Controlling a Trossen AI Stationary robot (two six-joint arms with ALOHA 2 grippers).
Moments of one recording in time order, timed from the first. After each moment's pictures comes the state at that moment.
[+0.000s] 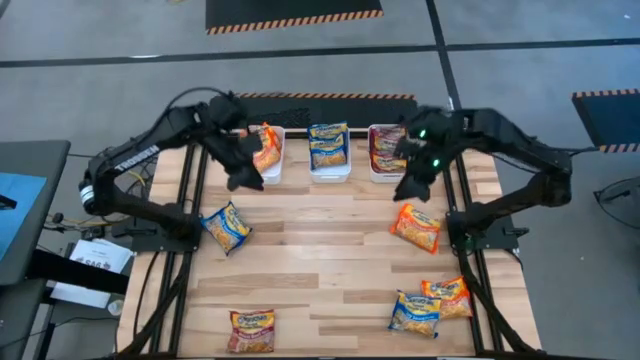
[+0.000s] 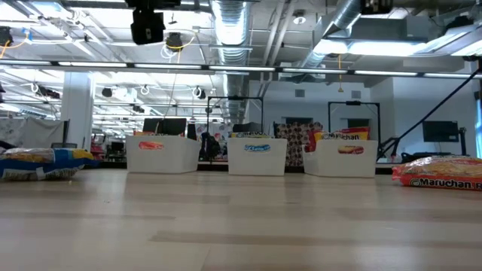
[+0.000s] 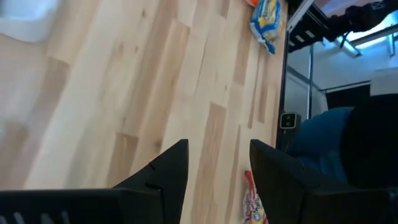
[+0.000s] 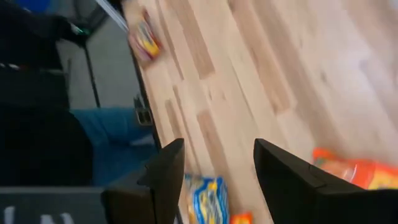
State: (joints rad) left arm 0.51 1.28 1.44 -1.14 0.60 -0.09; right arm -0.25 1.30 1.63 -1.34 -0.48 0.39
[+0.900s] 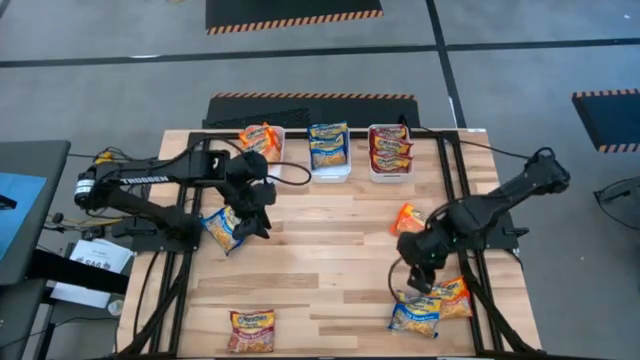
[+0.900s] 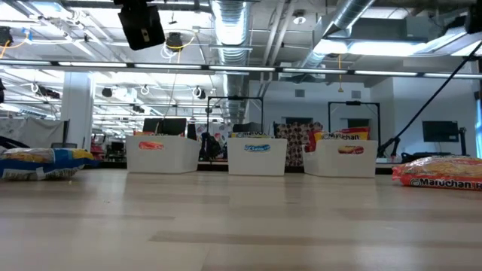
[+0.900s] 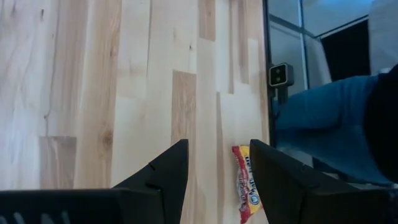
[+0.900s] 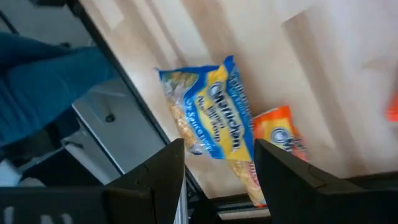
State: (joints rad) left arm 0.12 1.24 1.19 -0.86 0.51 -0.23; right arm 0.49 1.30 1.15 -1.09 -0.30 1.09
